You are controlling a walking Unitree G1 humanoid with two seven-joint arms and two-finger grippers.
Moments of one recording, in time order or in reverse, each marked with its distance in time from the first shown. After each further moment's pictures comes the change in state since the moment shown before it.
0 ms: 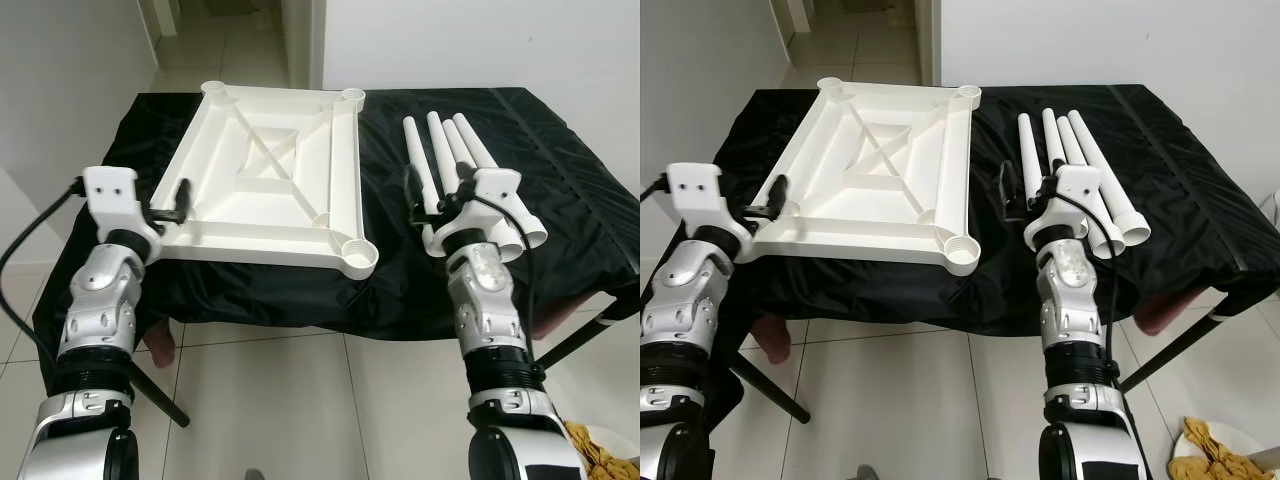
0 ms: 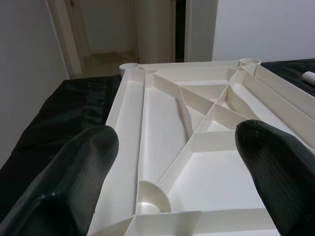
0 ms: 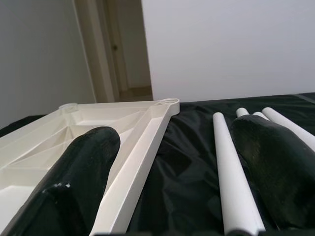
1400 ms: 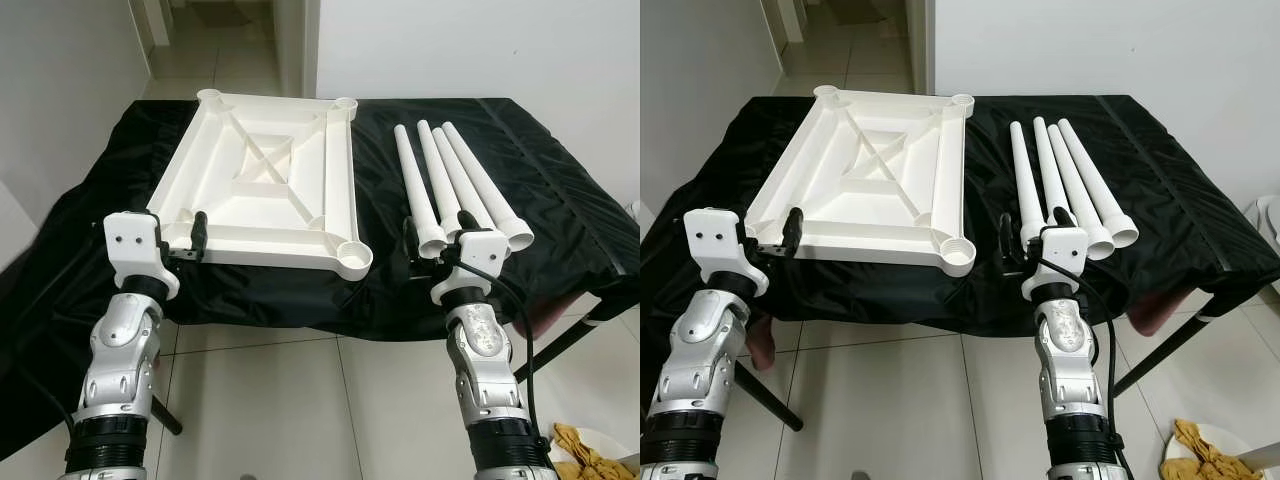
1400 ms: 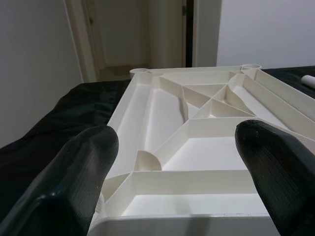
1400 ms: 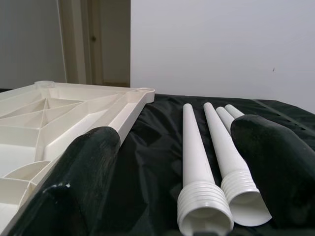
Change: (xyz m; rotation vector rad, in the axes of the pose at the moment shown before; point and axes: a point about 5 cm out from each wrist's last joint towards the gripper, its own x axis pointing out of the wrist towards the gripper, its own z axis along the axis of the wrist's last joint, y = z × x) left arm -0.048 -0.024 -0.014 0.029 -0.039 0.063; right arm -0.059 0.001 -0.017 -0.143 0.015 -0.066
